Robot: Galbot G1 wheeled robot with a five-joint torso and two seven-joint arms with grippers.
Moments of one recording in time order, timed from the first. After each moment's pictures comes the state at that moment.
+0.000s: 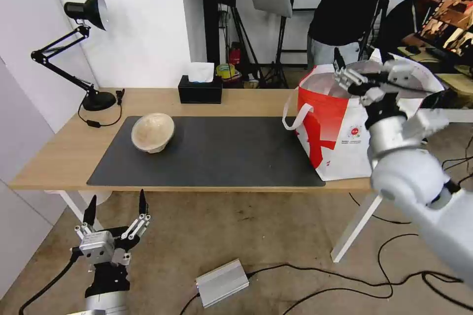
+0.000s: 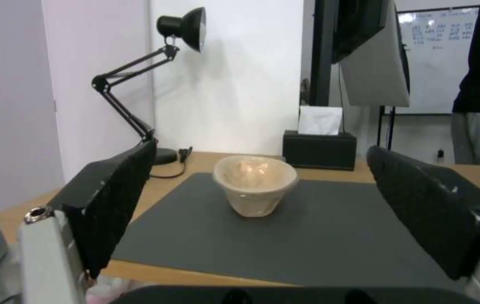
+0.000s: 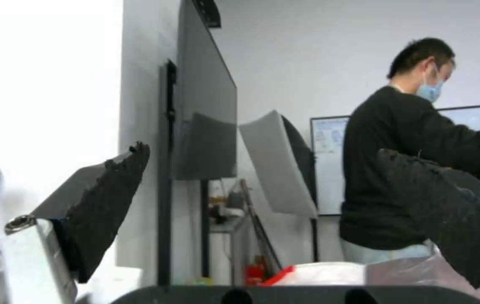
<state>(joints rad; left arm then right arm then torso) 1.91 -1.59 -0.60 -2.33 -0.01 -0.32 -0.11 -0.85 0.67 0.16 2.16 0.71 0.18 0.56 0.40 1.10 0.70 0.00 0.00</state>
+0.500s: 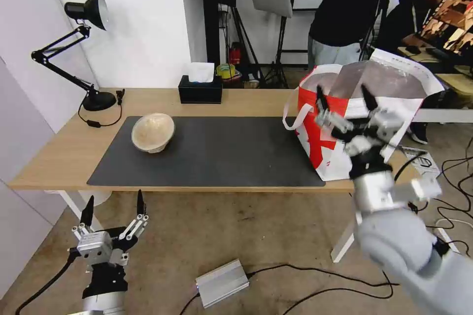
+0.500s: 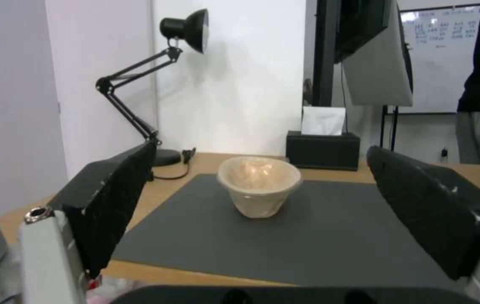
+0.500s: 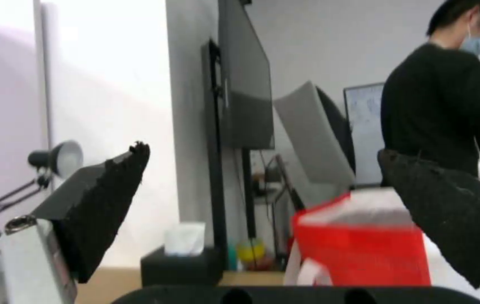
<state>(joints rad) 1.92 -1.60 -0.61 -2.34 -0.01 -0.32 -0.11 -1.23 0.71 0.21 2.35 0.58 0.25 0.54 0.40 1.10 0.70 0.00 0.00</state>
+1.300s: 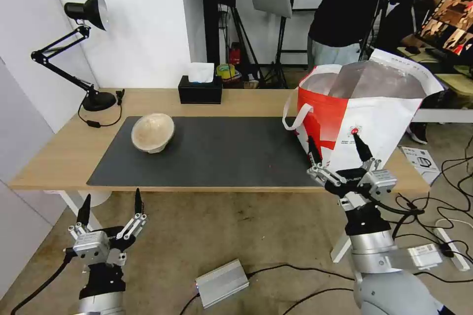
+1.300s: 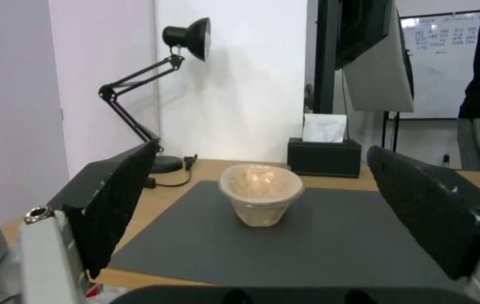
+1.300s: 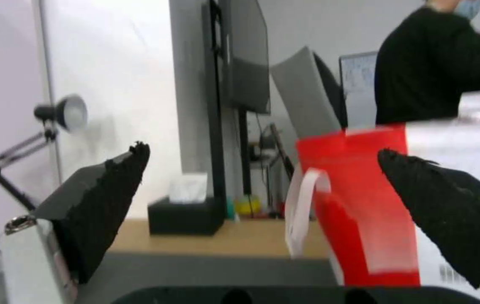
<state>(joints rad) 1.92 -1.60 -0.61 -2.36 -0.01 -0.32 -0.11 -1.49 0.76 0.17 2.39 0.38 0.28 0.58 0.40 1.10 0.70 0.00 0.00</state>
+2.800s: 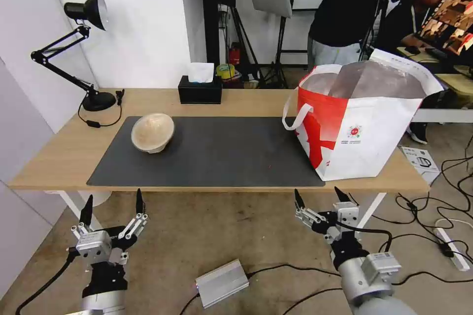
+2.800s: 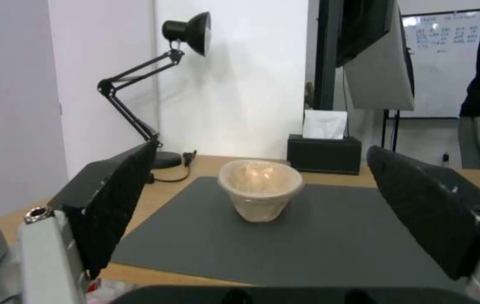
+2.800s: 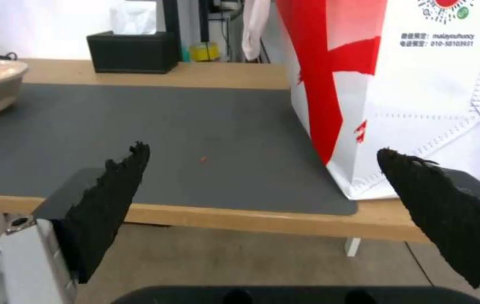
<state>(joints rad) 1.91 -1.60 -0.61 -2.33 -0.01 -0.33 -0.11 -1.54 0.68 0.07 2.40 0.50 -0.01 0.78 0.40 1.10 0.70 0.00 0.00</state>
